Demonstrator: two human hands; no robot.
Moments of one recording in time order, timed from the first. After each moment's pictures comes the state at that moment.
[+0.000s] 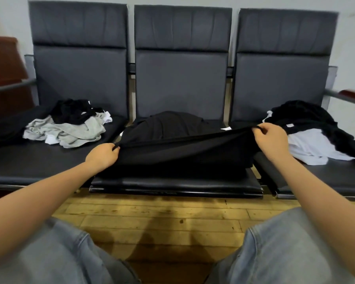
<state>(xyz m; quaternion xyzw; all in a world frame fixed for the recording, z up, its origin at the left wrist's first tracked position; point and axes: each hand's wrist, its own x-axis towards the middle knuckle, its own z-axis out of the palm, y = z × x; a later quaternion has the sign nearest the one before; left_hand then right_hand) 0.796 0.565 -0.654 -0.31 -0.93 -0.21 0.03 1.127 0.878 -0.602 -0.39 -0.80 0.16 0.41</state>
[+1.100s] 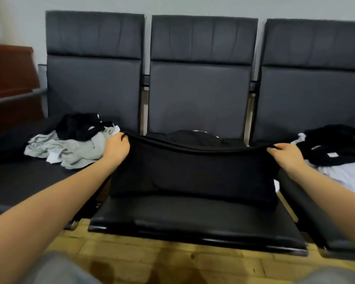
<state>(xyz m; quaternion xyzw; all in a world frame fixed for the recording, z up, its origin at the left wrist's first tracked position) 0.738 0.629 -0.614 -0.20 -0.86 -0.47 0.06 1.047 0.943 -0.605 -0.43 -0.77 0.32 0.35</state>
